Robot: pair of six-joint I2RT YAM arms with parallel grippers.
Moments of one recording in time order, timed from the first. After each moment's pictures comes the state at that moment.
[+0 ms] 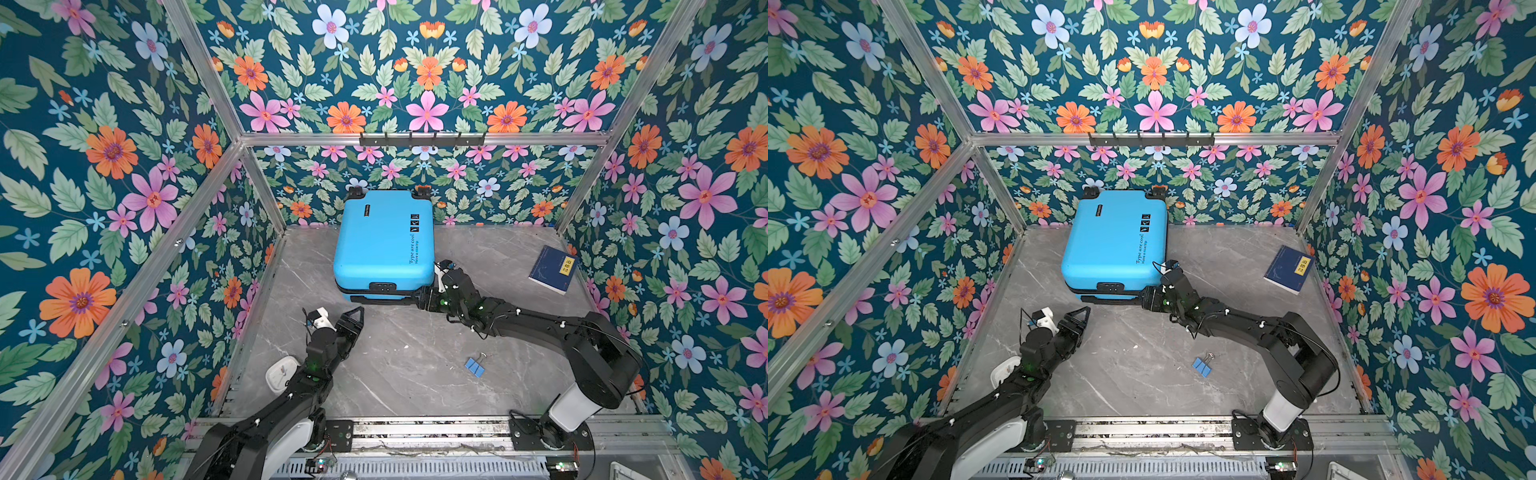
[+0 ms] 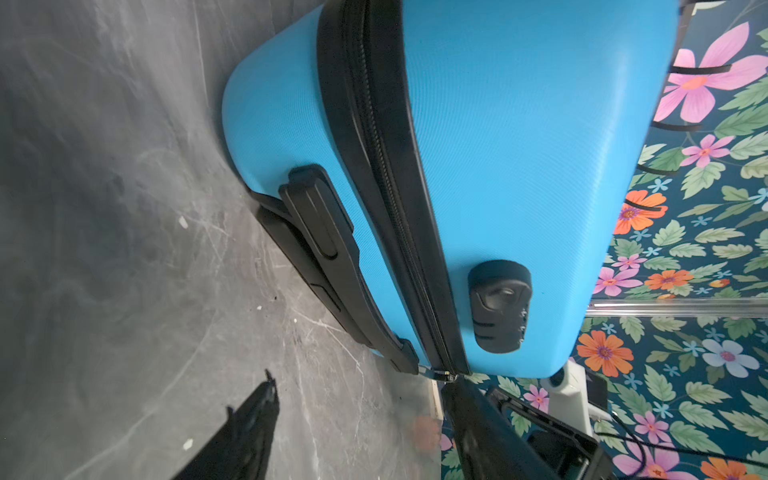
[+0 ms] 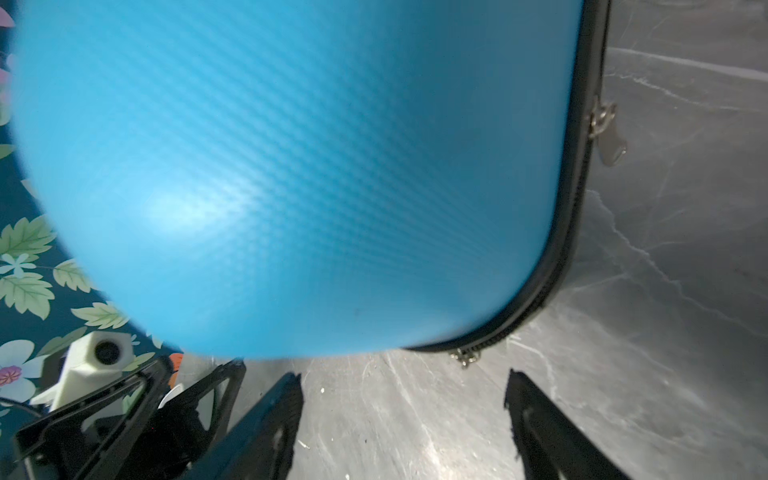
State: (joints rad) left arm -0.39 1.02 0.06 0.68 0.01 -1.34; right arm 0.72 1.64 0.97 0.09 -0.07 0.74
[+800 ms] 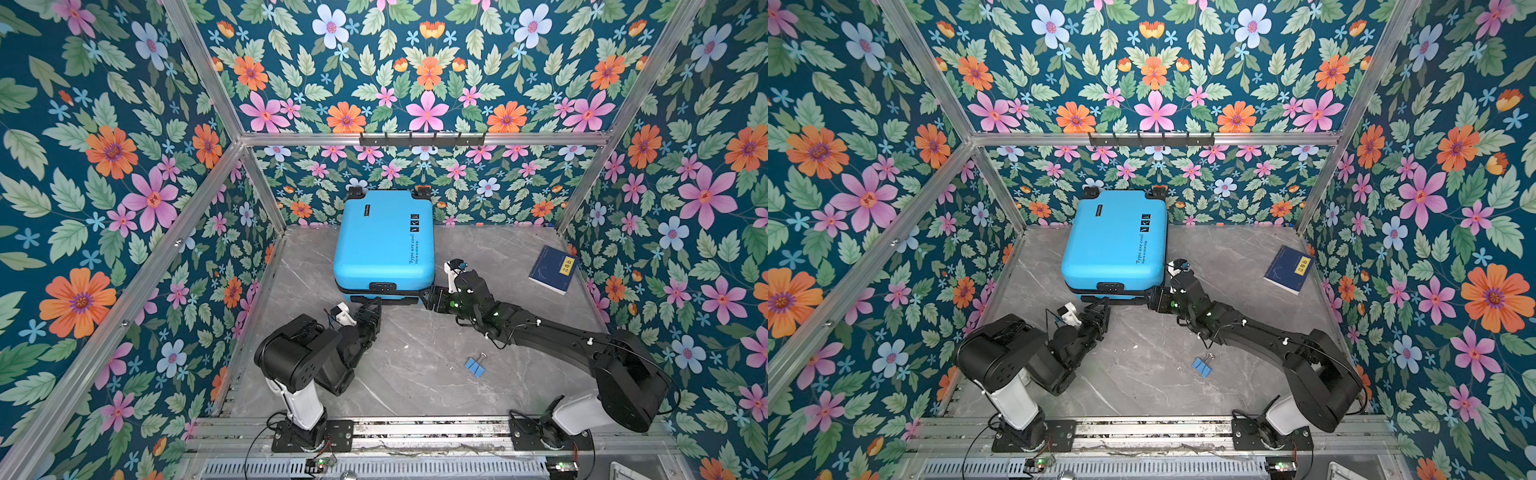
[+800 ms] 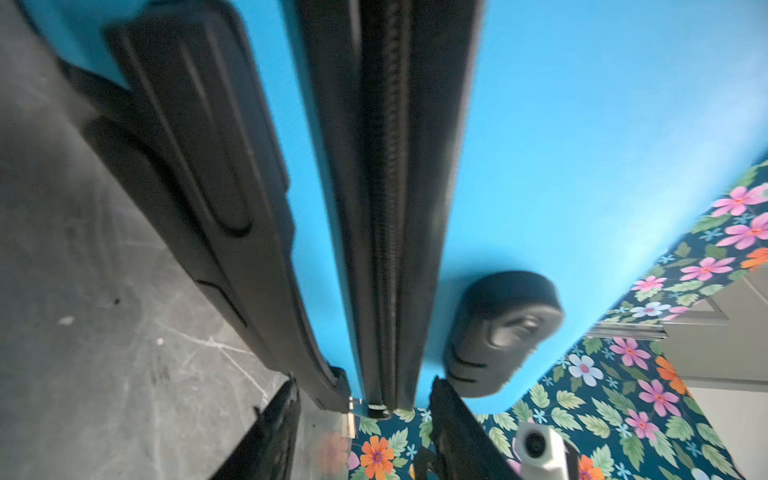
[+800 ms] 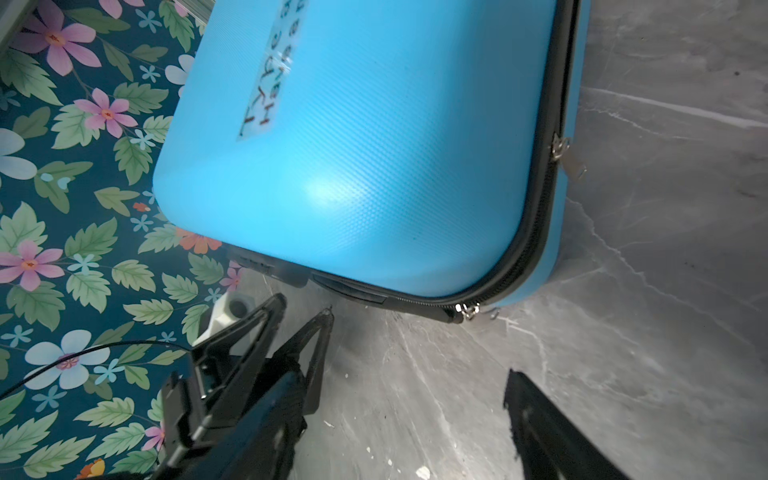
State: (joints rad) left arm -0.56 1.79 0.16 1.53 -0.15 -1.55; right arm 0.72 1.48 0.89 0.08 -0.05 0.74
